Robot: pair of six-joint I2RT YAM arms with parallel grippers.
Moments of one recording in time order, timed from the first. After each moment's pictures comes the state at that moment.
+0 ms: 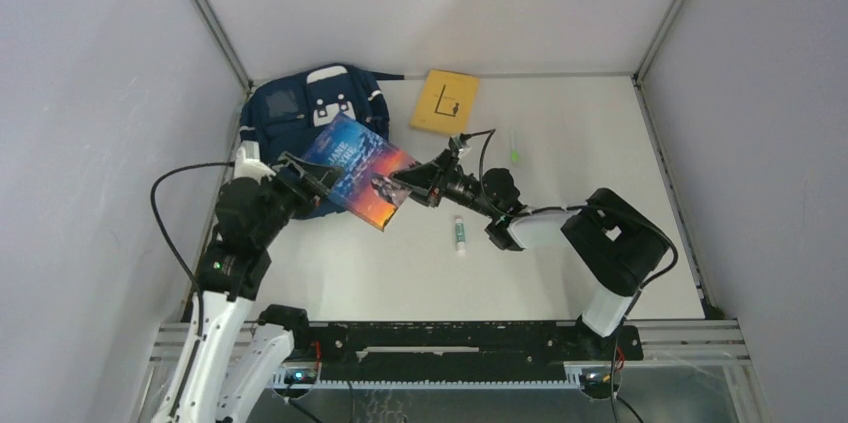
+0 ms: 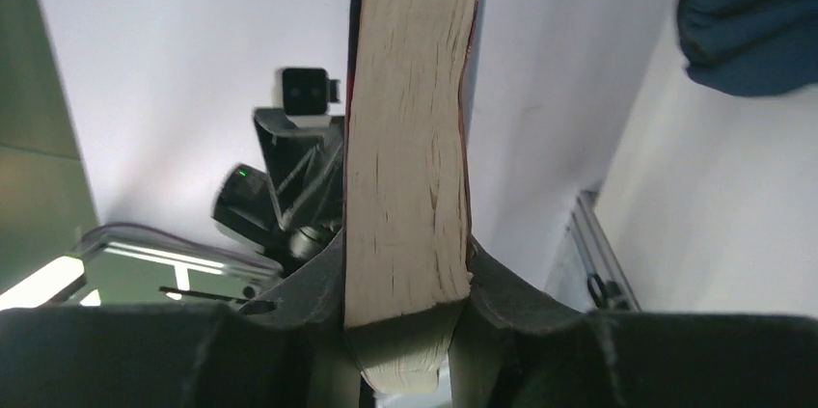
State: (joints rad) left arm -0.16 0.58 0.74 -0.37 0.18 -0.93; right arm 0.76 1.75 0.75 1.24 -0.38 1.59
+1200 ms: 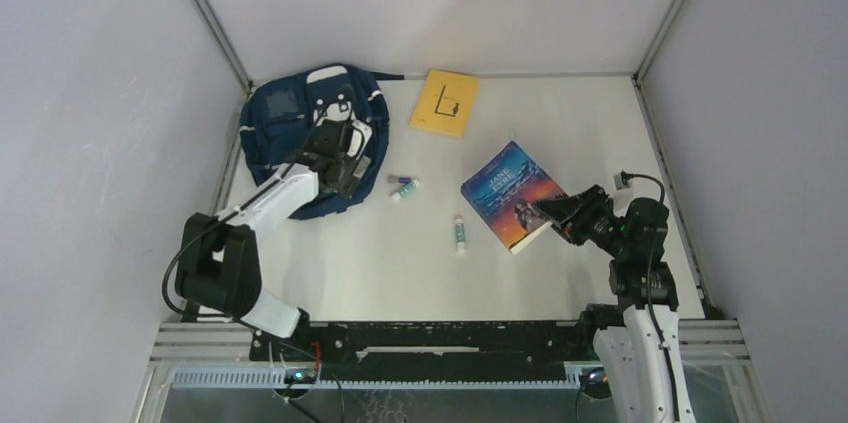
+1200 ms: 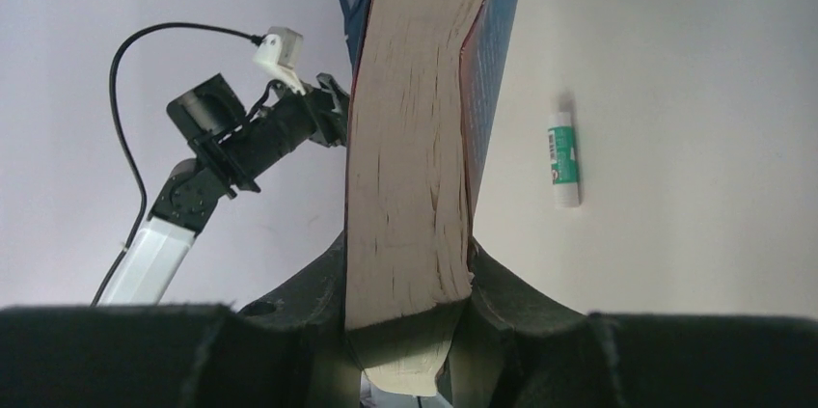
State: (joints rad) left arm -0.33 1.50 1.04 -0.48 -0.35 0.25; right arm -0.09 0.47 0.48 -0.38 -0.68 1.05
